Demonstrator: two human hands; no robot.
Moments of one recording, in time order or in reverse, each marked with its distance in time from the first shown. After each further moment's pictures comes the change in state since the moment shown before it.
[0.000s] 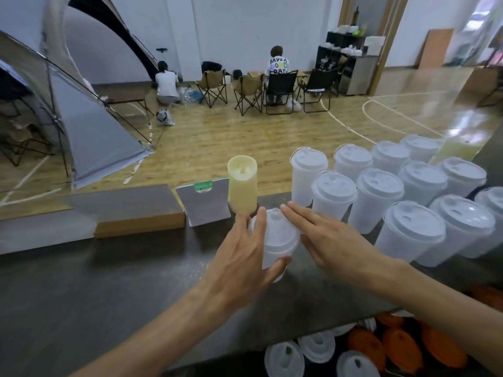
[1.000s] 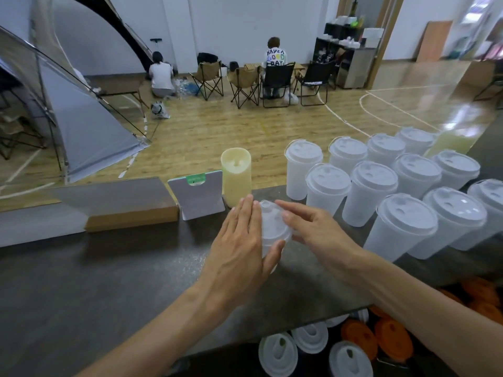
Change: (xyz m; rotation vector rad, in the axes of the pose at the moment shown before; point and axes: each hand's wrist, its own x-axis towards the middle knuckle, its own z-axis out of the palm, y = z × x) left_hand -0.003 0.013 0.001 0.113 0.014 0.018; right_hand 0.012 -0.033 -0.007 1.271 0.087 0.551
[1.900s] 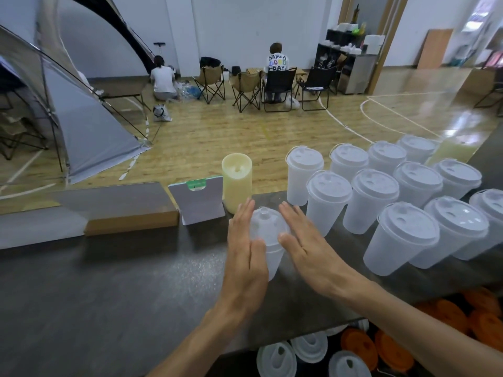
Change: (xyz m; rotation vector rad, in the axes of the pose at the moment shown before) left_hand 0.002 0.016 0.030 -0.961 0.271 -0.319; right_hand -0.002 0.021 0.002 -0.673 -0.104 -0.225
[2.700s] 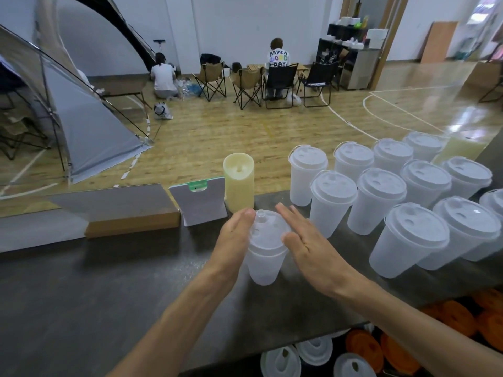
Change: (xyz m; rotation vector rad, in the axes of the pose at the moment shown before) left_hand 0.050 -0.006 -0.020 -0.357 -0.083 -0.515; right_hand 0.011 0.002 0.002 0.039 -0.019 -0.014
